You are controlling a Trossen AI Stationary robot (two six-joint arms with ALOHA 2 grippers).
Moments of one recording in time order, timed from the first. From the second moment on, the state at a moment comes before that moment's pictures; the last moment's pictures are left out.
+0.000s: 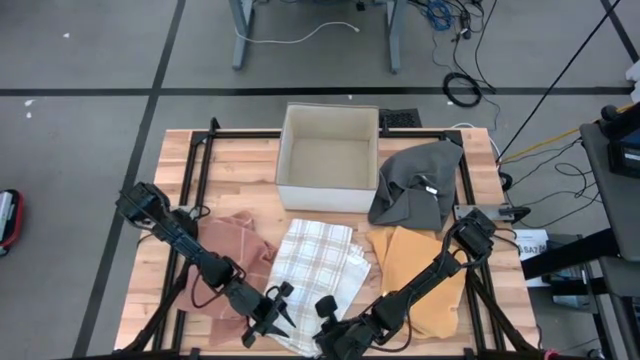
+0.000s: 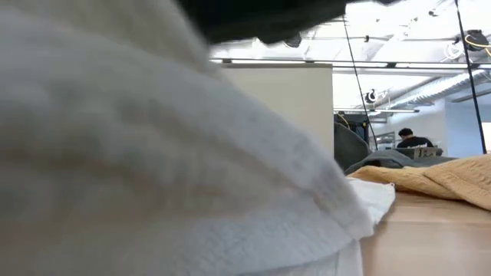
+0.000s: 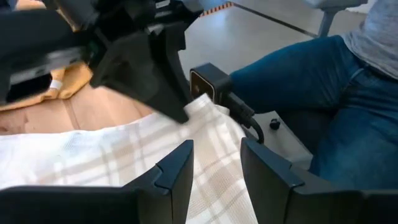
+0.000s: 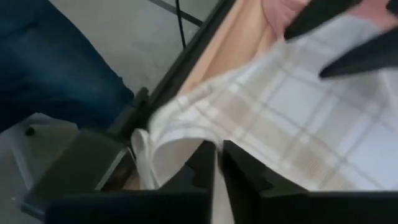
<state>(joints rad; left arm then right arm) -0.70 1.70 0.74 0.54 -0.04 0.04 0.67 2.20 1.56 -0.08 0.34 0.02</state>
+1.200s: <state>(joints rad) -0.79 1.87 0.89 0.49 -0.34 -0.15 0.60 2.20 1.77 -0.54 0.29 0.25</state>
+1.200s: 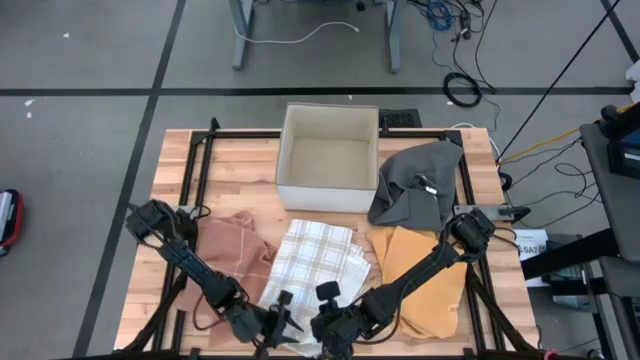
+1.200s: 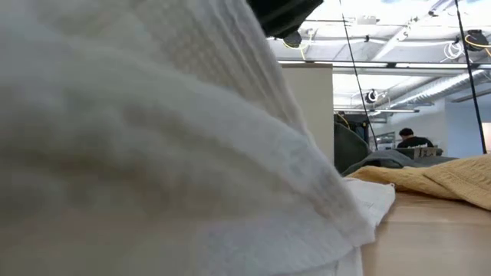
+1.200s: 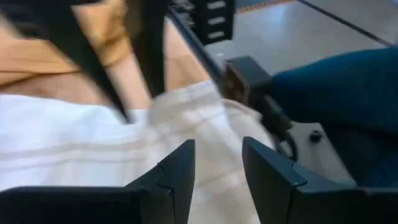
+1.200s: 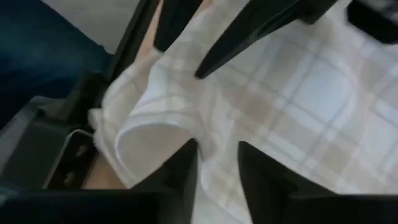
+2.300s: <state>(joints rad) -0.75 1.99 1.09 0.26 -0.33 -0.11 0.64 2.20 1.77 -0.59 0.23 0.27</state>
